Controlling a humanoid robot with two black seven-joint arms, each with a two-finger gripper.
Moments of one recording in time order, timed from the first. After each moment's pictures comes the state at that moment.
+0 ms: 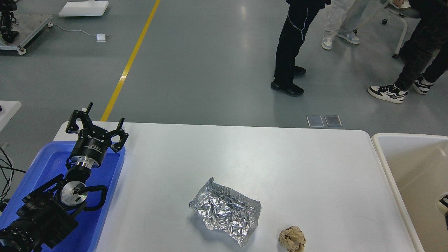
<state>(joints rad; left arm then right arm) -0.58 0.33 -0.75 -0.45 -0.16 -0.63 -0.53 0.58 -0.34 -0.27 -0.16 -0.41 0.08 -0.07</state>
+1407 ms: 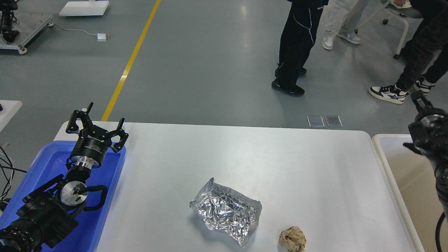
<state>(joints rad) -0.58 0.33 -0.75 -0.45 -0.16 -0.63 -0.53 1.03 -0.22 -0.23 -0.17 -0.20 -0.15 -0.07</state>
